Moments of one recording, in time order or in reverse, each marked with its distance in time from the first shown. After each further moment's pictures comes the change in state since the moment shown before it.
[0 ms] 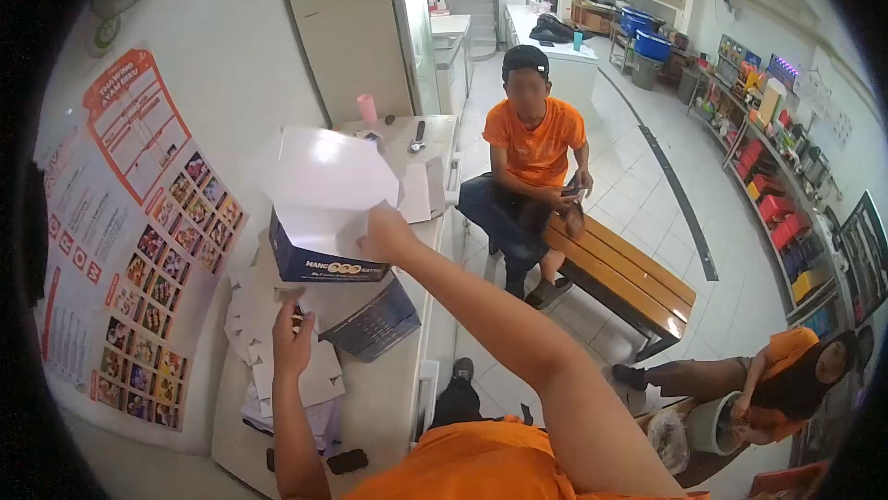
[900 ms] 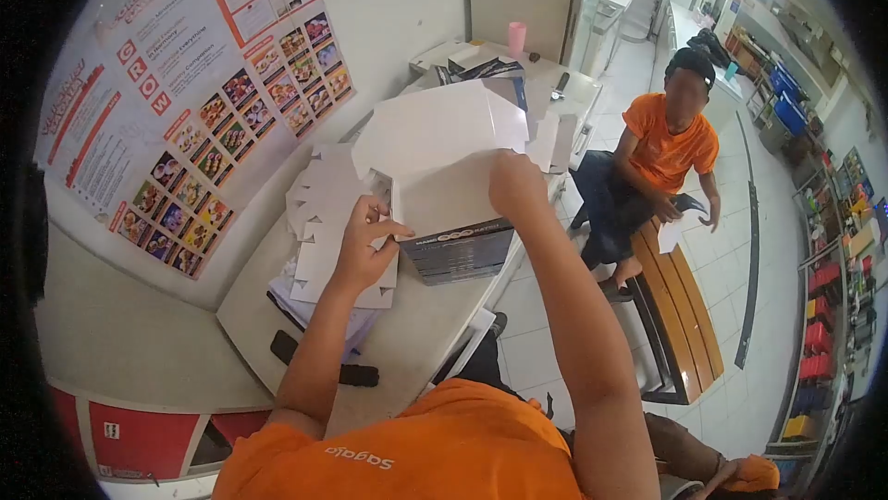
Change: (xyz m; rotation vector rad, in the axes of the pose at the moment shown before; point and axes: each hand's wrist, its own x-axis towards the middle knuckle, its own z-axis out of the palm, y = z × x) left_hand -0.012 -0.005 -0.005 0.054 0.089 0.315; right_hand -0.002 -0.005 0.020 -0.361 -0.176 -0.012
